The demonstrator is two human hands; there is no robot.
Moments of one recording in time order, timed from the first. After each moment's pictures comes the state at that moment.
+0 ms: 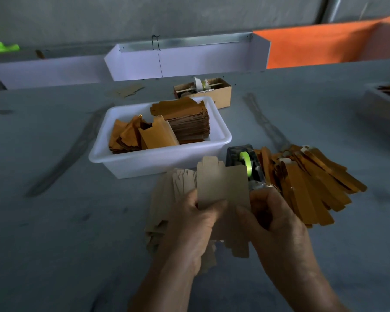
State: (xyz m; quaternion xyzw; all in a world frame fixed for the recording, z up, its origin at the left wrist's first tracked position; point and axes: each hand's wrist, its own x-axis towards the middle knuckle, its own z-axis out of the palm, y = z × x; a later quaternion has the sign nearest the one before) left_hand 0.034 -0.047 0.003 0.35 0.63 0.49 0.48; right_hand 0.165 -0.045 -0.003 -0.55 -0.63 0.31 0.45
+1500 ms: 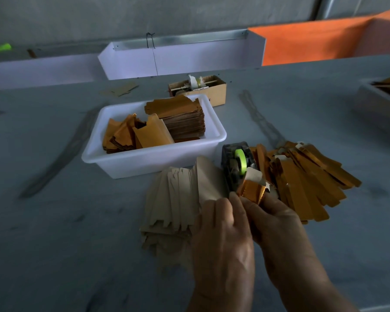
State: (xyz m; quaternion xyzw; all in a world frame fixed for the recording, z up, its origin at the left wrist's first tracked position) left_hand 0.083 -0.068 -0.012 0.68 0.68 0.25 -0.13; right_hand 0.165 -0.038 -0.003 -0.53 -0.40 0.59 0.46
